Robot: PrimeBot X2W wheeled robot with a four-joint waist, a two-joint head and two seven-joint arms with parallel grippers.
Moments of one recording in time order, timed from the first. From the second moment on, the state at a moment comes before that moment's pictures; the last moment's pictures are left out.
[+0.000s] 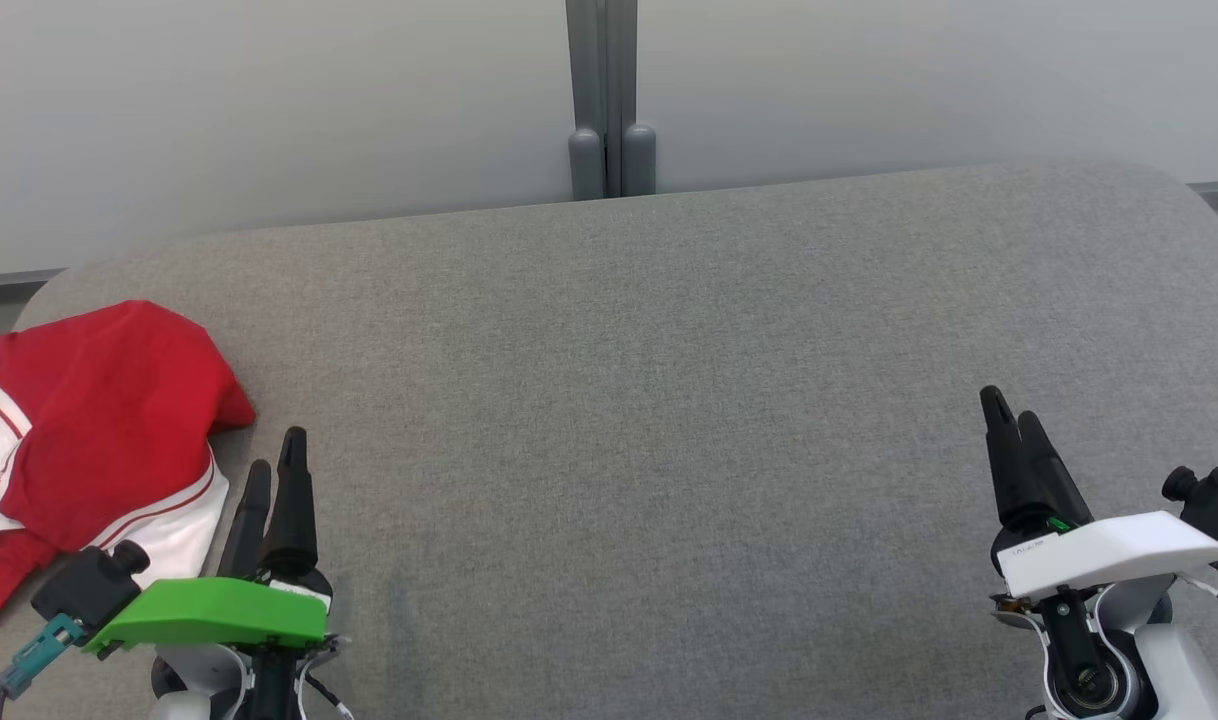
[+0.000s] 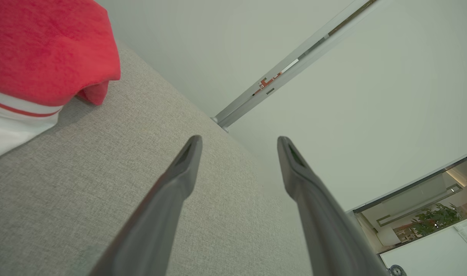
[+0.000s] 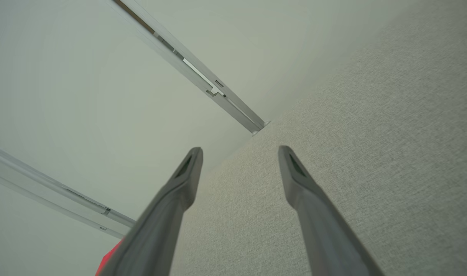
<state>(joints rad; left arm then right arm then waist) -0.09 0.07 -0.02 0.21 -1.01 -0.13 -0.06 -0.07 -0.11 0.00 0.14 0.92 0.13 -0.06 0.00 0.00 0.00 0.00</state>
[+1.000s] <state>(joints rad) -0.11 0.07 -0.05 0.26 -0.64 -0.13 -0.15 -0.07 -0.12 0.03 0.14 0.53 0.13 -0.14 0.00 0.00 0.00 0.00</state>
